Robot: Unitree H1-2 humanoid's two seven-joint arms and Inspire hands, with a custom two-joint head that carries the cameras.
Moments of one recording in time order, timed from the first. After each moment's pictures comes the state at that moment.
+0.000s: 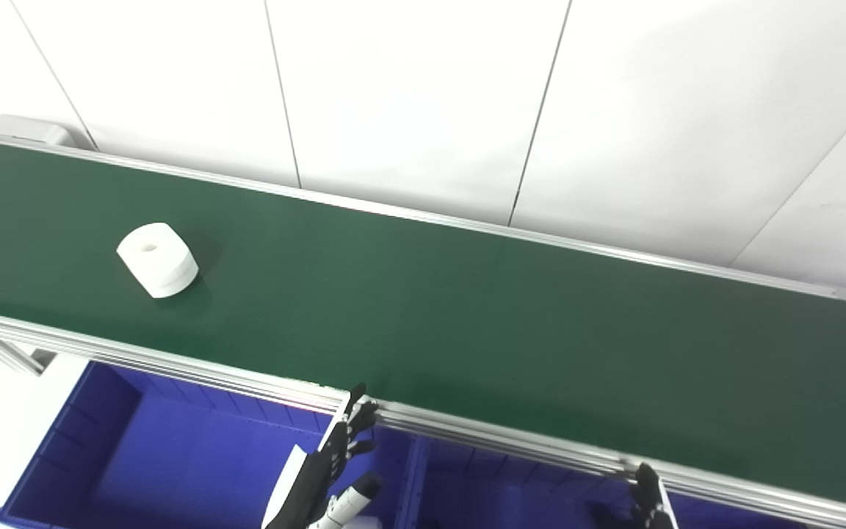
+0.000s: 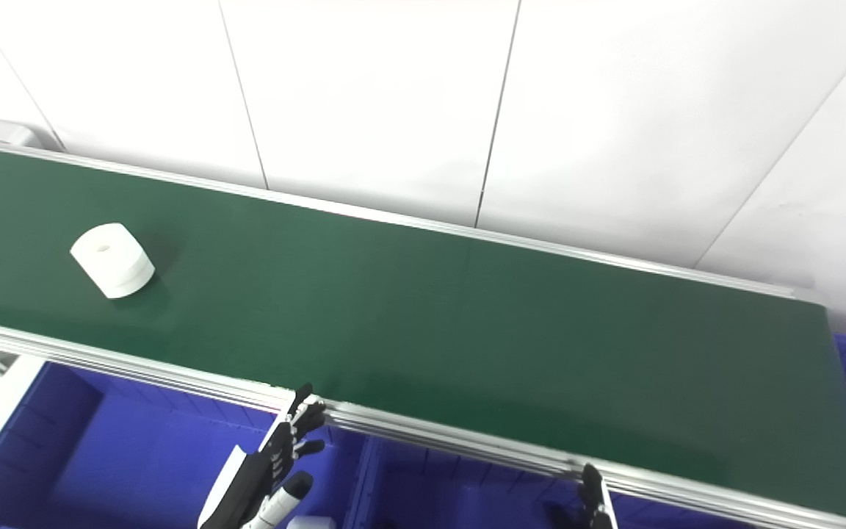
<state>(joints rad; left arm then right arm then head) 0.56 -0.03 -0.21 -0.08 0.21 -0.33 -0.01 0.53 -0.15 0.12 0.04 0.00 -0.41 0.09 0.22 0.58</state>
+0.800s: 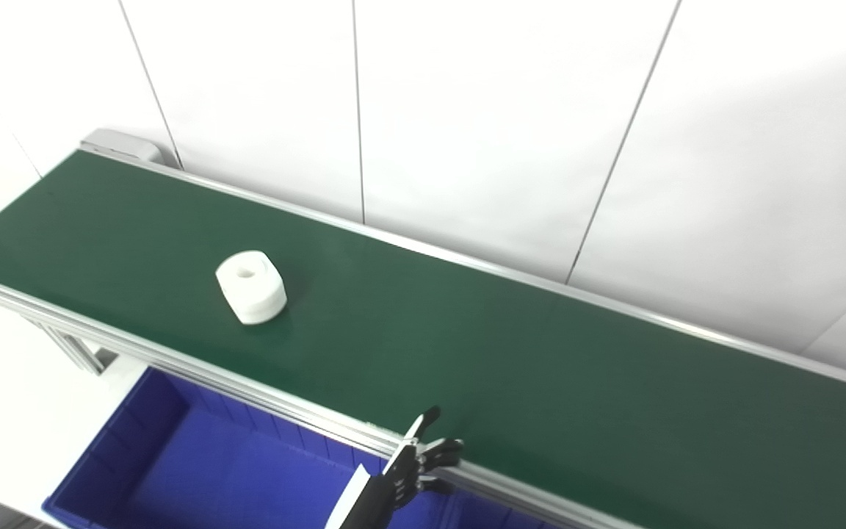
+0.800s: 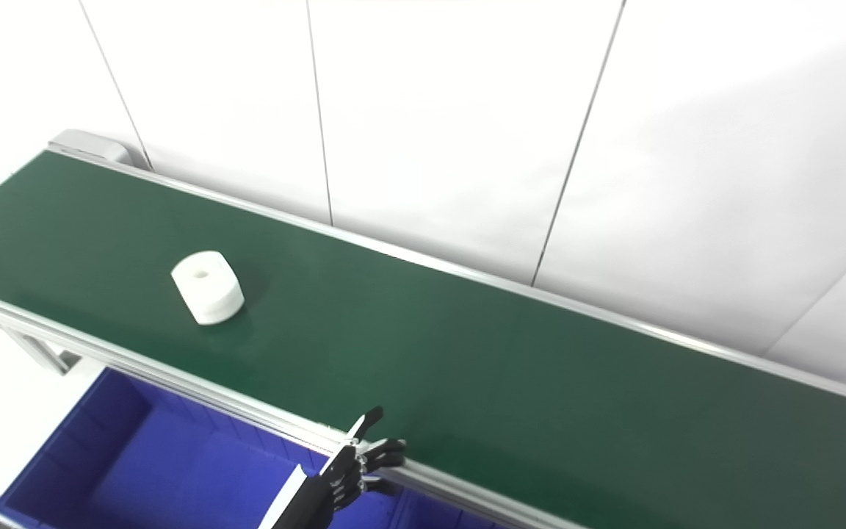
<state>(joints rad) 0.54 -0.05 -0.29 -0.21 0.17 -0.39 -0.01 0.51 -0.19 0.07 0.11 0.06 -0.41 0.17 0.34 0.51</state>
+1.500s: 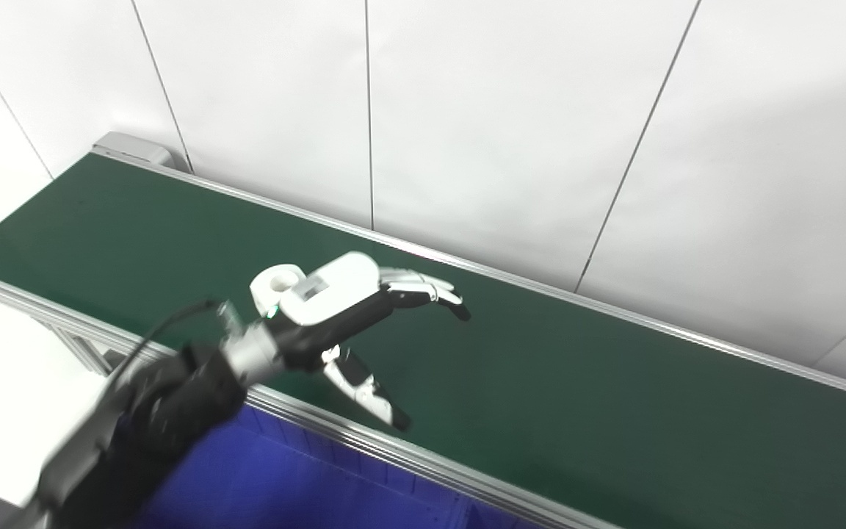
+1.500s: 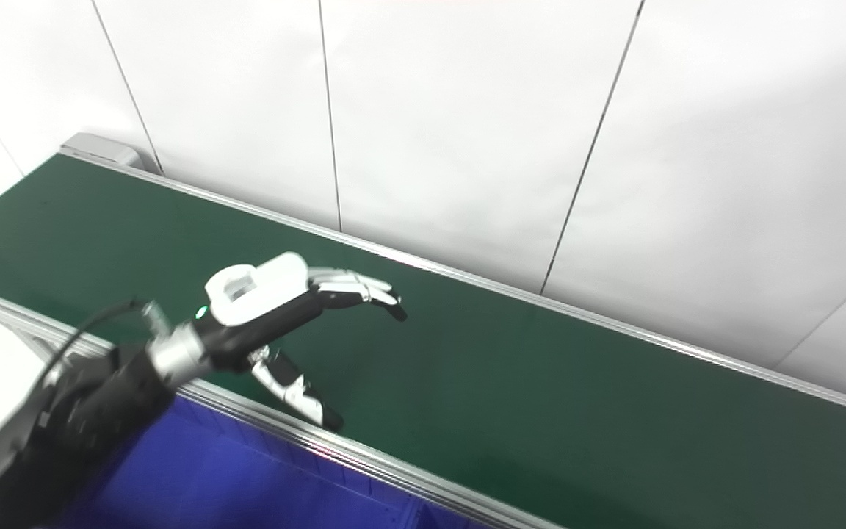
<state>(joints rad) -0.05 0.60 -0.11 -0.40 0.53 -0.22 -0.39 0.50 -0.19 0.07 0.11 0.09 -0.41 0.21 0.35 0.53</state>
